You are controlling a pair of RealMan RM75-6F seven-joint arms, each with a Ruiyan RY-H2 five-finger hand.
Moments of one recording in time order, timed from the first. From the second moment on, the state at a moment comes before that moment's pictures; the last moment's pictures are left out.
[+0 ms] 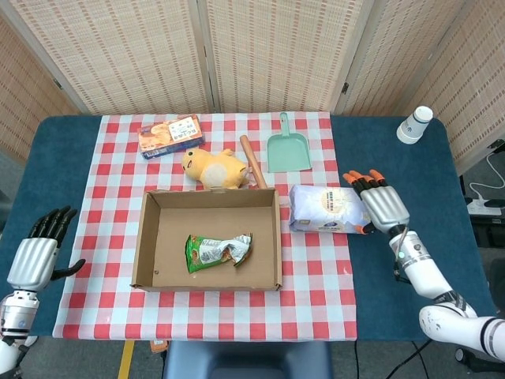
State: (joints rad) left arm -0.26 -1.18 -0.10 -1.50 1.44 1.36 -0.02; right arm 0.65 -1.22 0.16 -1.52 -1.09 0.90 -0.22
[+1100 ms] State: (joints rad) left arm -0.26 -1.18 -0.10 -1.48 1.44 1.35 -0.06; right arm 0.75 -1.37 0.16 -1.26 -1.10 0.68 -0.06
